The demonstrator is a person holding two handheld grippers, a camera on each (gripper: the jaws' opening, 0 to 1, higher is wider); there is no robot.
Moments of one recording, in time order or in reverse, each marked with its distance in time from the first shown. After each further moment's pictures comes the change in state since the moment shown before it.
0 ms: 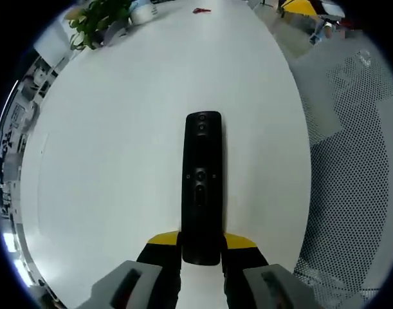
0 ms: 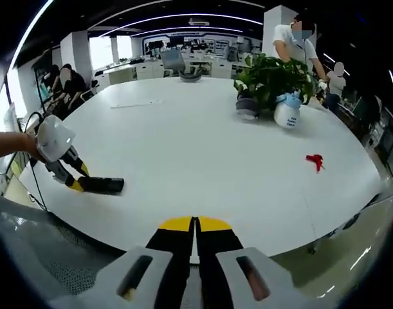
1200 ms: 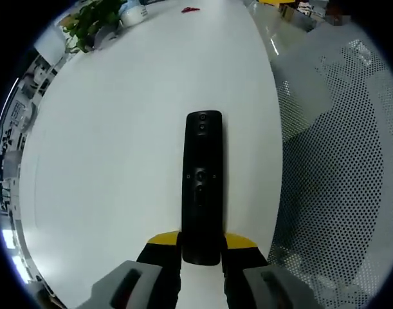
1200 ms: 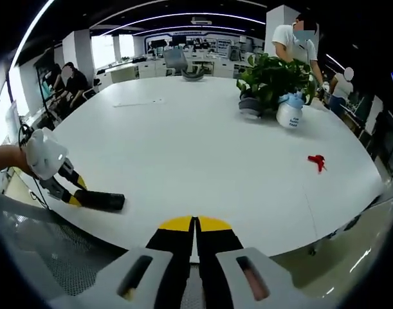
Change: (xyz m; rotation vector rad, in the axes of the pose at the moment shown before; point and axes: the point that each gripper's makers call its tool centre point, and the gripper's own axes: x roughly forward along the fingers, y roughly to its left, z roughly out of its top) left arm 0.000 -0.043 0.006 -0.025 0.005 -0.001; right arm 0.000 0.004 0.000 -0.011 -0.006 0.017
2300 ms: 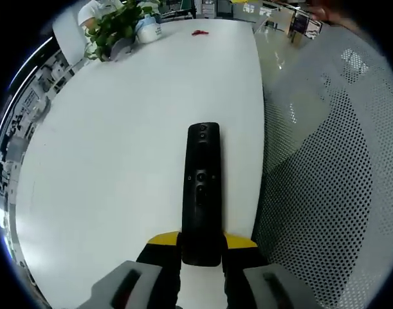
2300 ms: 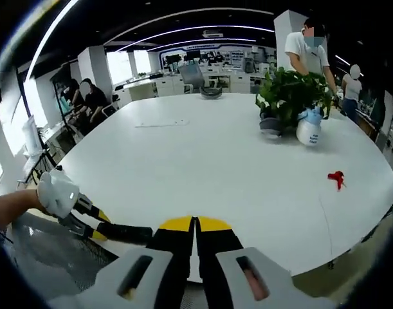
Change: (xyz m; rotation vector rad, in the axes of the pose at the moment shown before) left arm -0.002 -0.026 0.006 -0.087 -0.197 0.019; right arm -0.003 0.037 0.062 0.017 -0.112 0.194
